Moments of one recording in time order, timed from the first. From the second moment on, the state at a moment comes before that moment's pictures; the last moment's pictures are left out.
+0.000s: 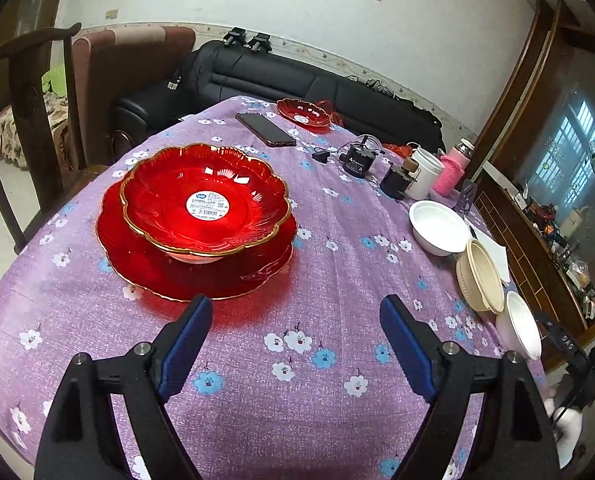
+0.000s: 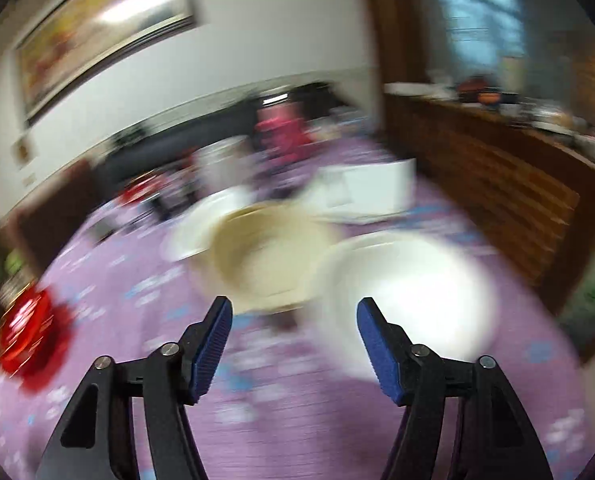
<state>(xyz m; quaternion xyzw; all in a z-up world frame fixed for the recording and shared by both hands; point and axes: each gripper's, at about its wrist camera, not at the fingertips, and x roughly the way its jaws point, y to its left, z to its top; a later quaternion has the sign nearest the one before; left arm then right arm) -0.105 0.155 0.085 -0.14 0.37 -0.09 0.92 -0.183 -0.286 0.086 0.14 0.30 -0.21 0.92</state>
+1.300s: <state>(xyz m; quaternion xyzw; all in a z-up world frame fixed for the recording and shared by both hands) -0.089 0.102 0.039 -0.12 0.46 -0.15 0.87 -0.131 -0.155 0.021 0.16 0.46 0.12 0.86</state>
